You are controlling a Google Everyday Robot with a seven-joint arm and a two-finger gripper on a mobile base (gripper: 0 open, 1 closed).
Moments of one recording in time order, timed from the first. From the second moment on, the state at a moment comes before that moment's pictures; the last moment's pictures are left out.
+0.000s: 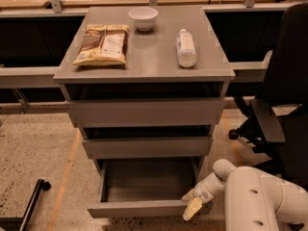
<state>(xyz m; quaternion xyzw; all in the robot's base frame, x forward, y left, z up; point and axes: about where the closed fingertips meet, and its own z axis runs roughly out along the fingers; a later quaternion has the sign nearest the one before) 0.482 -0.152 0.219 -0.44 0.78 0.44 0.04</state>
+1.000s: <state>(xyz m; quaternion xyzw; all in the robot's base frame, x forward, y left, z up) 0.482 -0.152 0.219 -0.44 0.78 0.44 0.04</state>
